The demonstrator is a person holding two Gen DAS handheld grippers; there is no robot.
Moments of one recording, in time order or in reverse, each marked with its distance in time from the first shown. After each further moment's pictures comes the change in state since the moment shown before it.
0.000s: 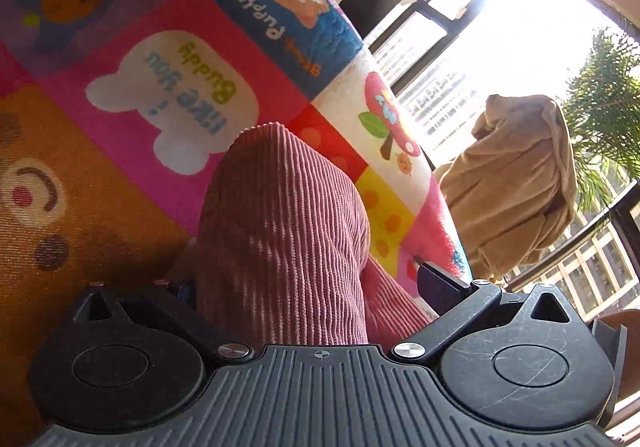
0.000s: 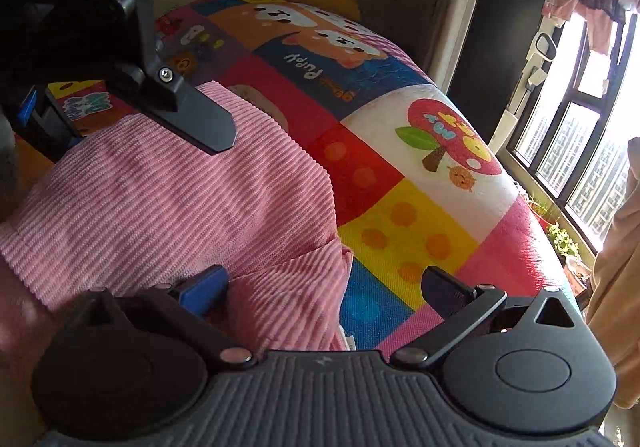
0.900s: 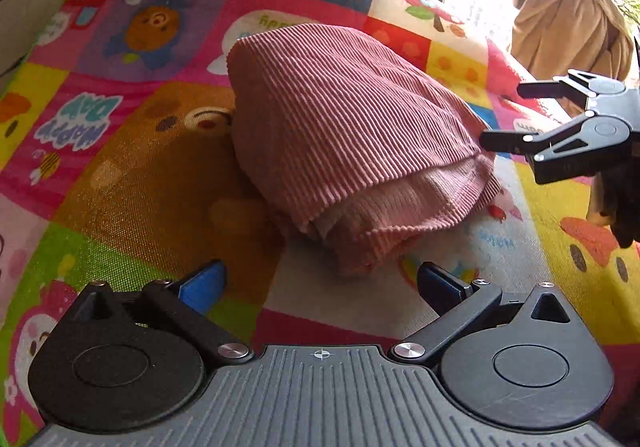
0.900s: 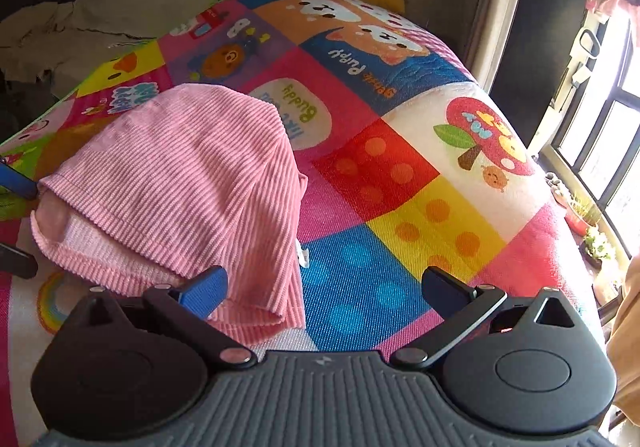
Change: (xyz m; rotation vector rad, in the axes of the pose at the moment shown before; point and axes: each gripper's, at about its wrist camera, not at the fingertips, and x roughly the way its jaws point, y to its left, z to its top) left arm -0.098 0.011 -0.089 0.447 0.115 0.330; right arm -0.031 -0.016 -0.003 -0.024 0.020 0.146
